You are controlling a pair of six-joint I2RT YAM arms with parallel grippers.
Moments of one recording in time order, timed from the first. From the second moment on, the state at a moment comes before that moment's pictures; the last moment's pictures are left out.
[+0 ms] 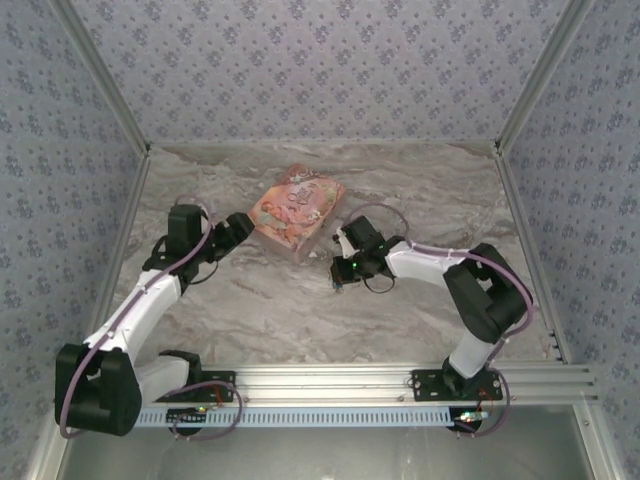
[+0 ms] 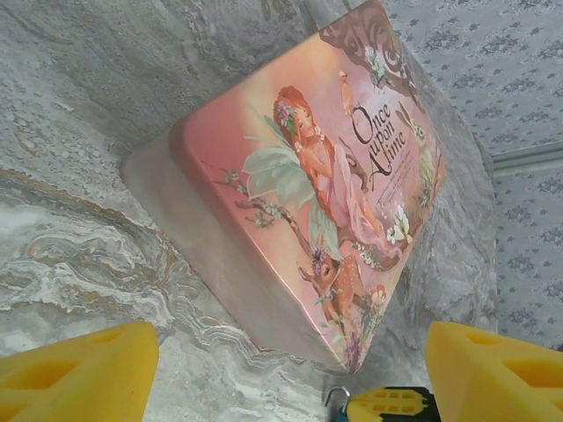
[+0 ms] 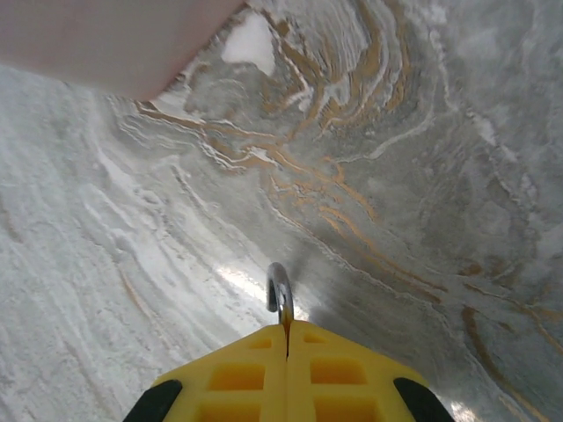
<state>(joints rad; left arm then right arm) -0.18 1.11 0.69 -0.20 0.34 -0.81 0.67 1.70 0.92 -0.27 -0.28 0.41</state>
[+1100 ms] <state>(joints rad) -0.08 1.03 0.53 0.12 -0.01 -0.37 0.09 0.61 0.40 -0.17 0.12 0.24</state>
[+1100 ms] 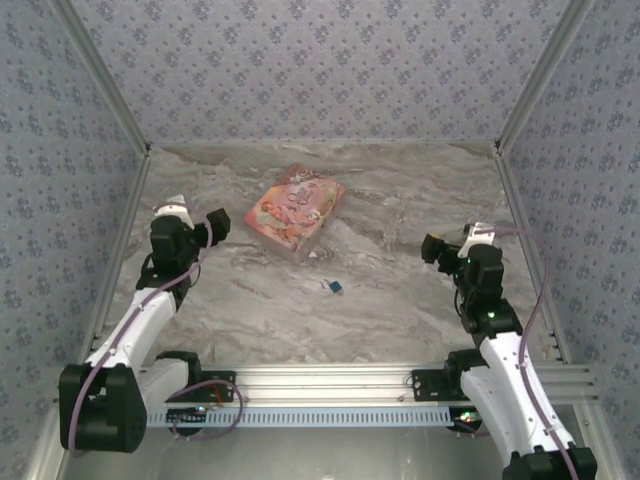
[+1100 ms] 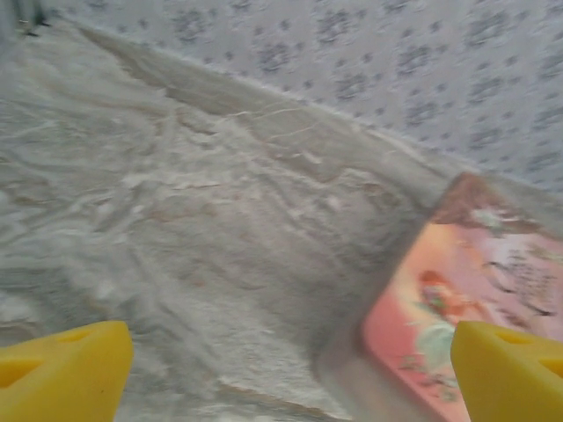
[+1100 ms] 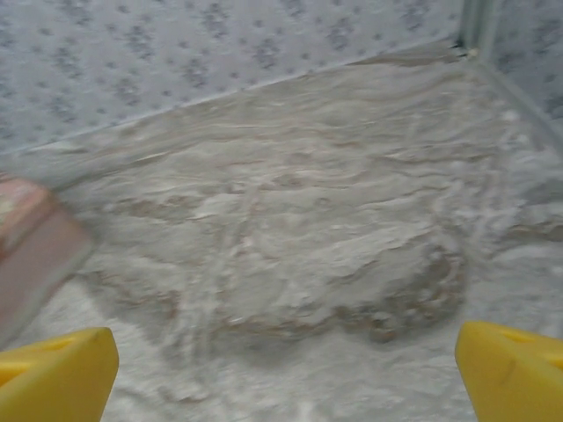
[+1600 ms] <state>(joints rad) -0.08 1.15 0.41 0.23 -0.24 -0.15 0.02 1.01 0.22 0.30 0.17 0.13</state>
